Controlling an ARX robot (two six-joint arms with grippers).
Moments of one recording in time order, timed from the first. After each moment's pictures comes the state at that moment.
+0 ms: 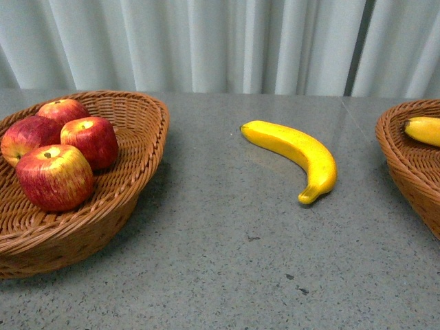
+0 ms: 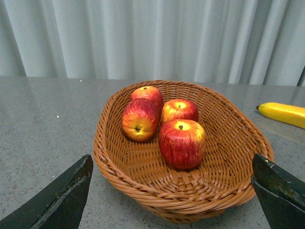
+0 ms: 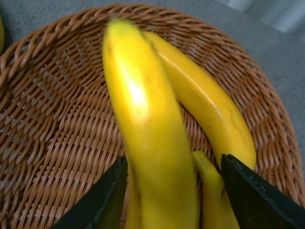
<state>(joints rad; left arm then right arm) 0.00 0.01 0.01 0.00 0.00 0.00 -0.21 1.44 0.74 0.13 -0.24 -0.47</state>
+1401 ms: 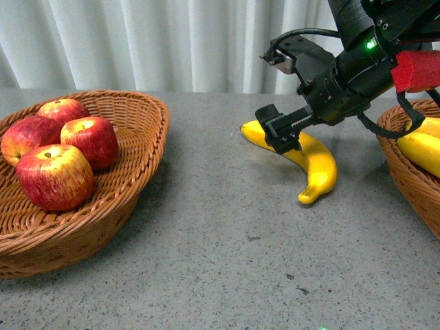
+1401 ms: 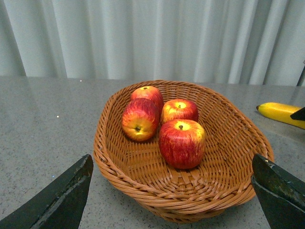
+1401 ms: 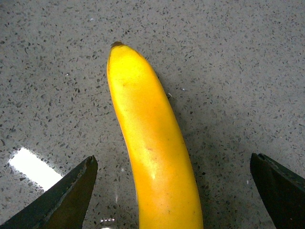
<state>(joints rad) 0.00 0.01 0.01 0.00 0.00 0.00 0.30 2.15 1.58 -0.22 -0.09 -0.29</state>
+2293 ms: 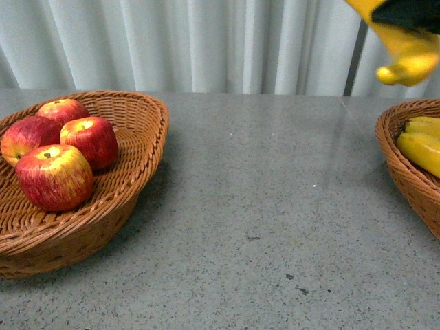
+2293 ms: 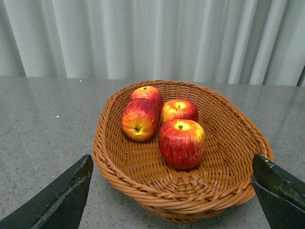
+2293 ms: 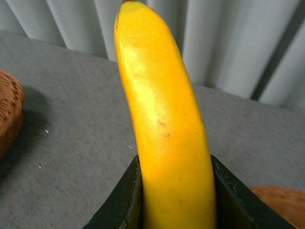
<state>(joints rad) 0.00 0.01 0.01 0.00 0.00 0.00 0.08 1.67 1.17 0.14 -0.30 -0.09</state>
